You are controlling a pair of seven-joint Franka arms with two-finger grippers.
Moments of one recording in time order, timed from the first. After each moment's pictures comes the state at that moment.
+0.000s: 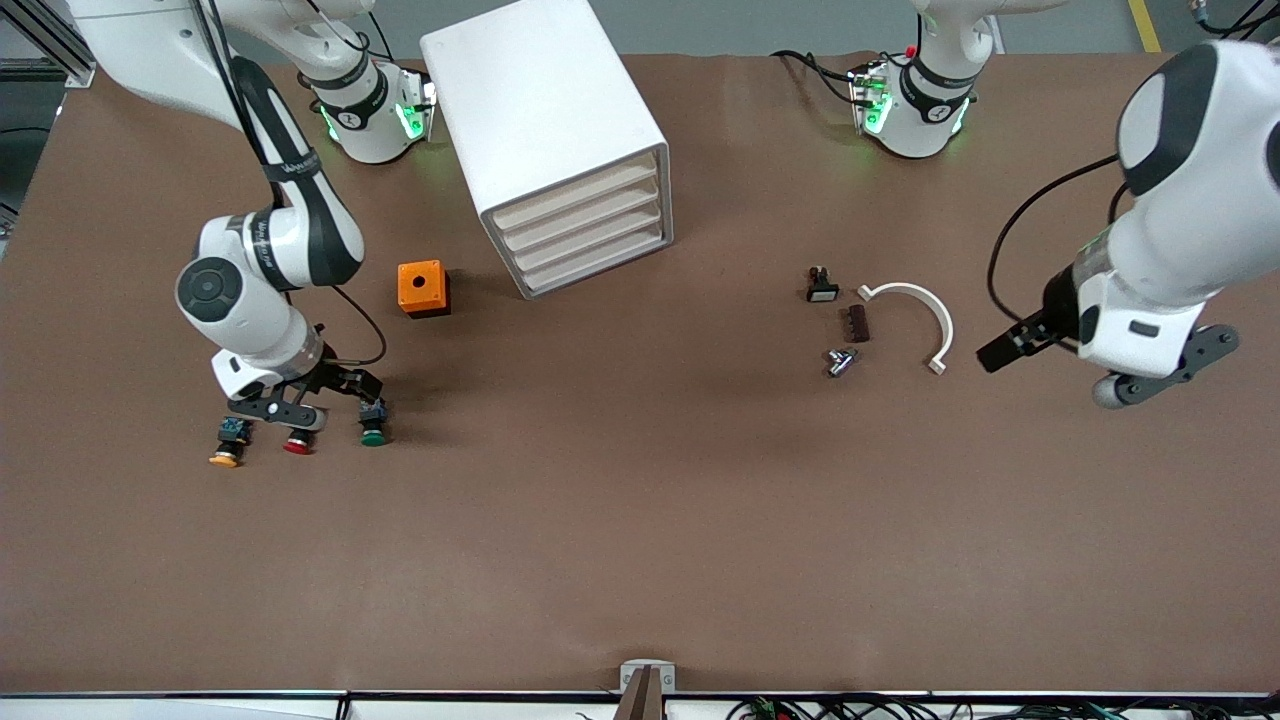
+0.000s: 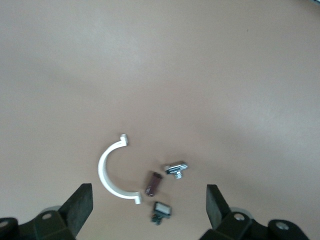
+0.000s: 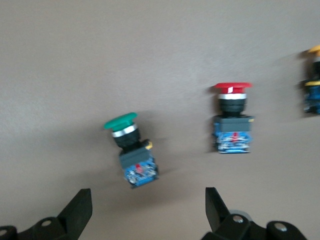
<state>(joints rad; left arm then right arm) 0.06 0.17 -0.27 -1.54 0.06 1.67 -0.63 0.10 0.28 -0.02 -2.17 -0.06 2.47 0.30</state>
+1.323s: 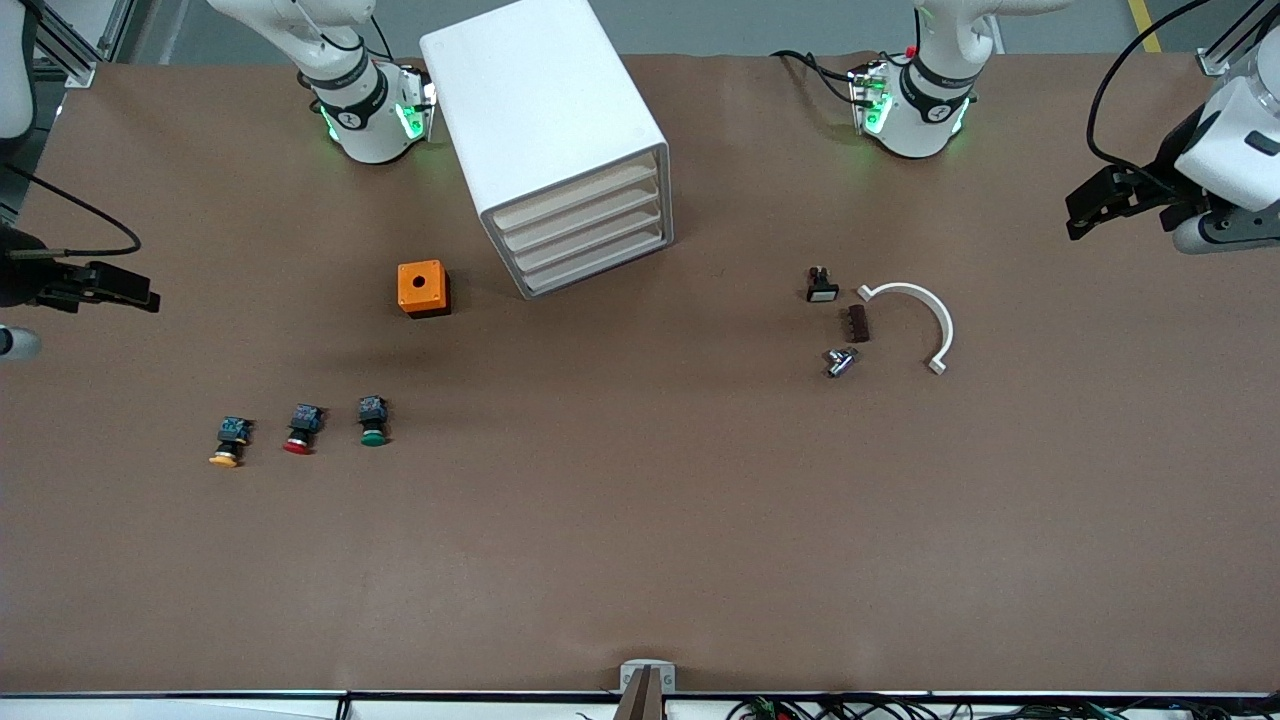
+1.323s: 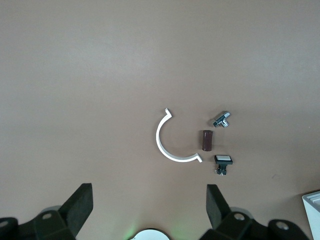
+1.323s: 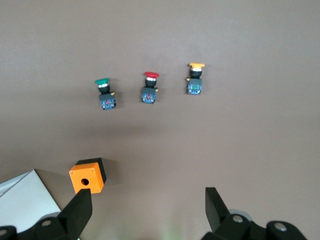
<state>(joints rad) -0.04 -0.09 -0.08 -1.64 0.05 1.49 -0.16 -0.10 0.12 -0.01 -1.54 -0.01 1.53 -0.10</state>
